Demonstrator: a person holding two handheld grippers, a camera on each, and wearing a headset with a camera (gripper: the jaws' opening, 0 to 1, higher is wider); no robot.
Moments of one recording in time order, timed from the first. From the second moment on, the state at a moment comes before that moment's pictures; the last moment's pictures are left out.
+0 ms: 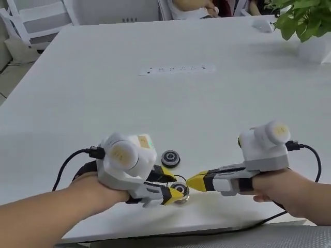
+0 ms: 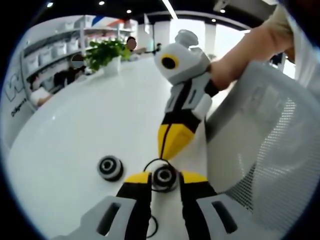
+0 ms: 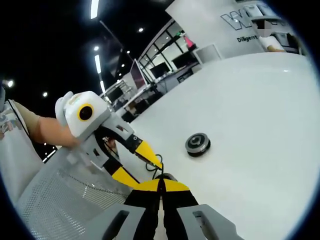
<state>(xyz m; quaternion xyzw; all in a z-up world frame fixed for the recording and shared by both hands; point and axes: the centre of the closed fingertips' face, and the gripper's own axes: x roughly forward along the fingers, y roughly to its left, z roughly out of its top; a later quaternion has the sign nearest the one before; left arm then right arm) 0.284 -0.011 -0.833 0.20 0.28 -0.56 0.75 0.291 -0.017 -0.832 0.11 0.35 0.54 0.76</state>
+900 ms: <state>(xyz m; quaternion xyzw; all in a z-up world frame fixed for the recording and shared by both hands) 0.281 0.024 -0.780 0.14 0.24 -0.54 0.79 0.294 0.000 -0.797 0.09 0.32 0.57 0.75</state>
